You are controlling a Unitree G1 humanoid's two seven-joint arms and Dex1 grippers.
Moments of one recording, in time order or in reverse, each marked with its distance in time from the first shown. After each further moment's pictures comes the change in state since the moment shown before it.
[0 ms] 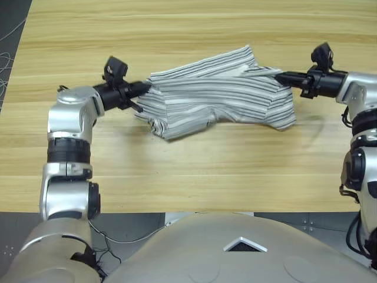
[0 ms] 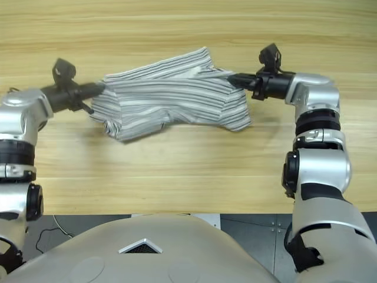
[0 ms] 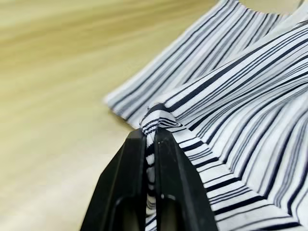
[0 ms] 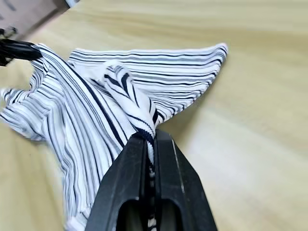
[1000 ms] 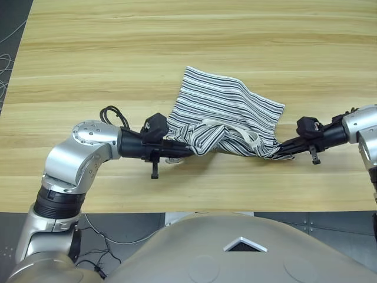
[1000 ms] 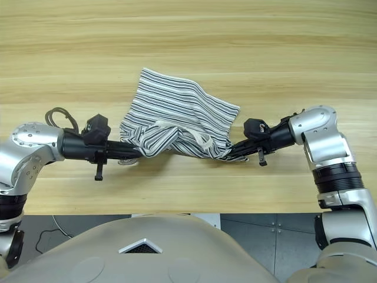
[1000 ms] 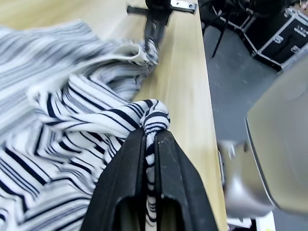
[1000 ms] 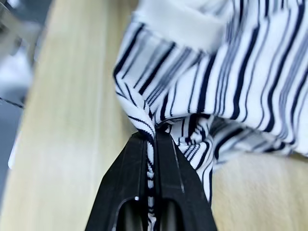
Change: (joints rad) left arm 0.520 0.242 -0.177 -0.947 -0.284 0.226 -0.404; right arm 0.531 -0.324 0.288 -0.772 -0.047 -0.137 0.420
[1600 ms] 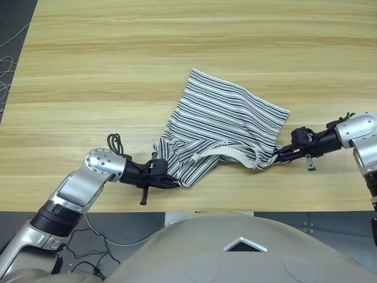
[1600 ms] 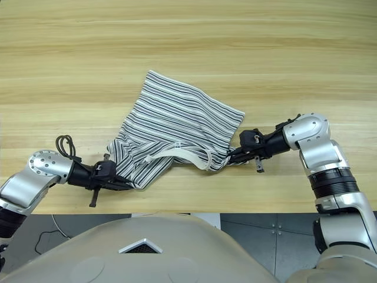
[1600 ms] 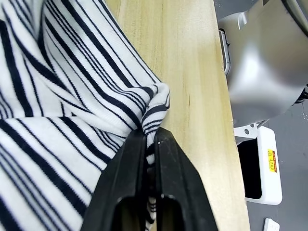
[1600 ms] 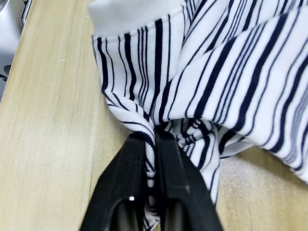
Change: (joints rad) left arm 0.108 0.096 -0.188 0.165 0.266 -0.374 -0.040; right arm 0.039 -0.004 0.029 -0.009 -0.020 -0.107 -0.010
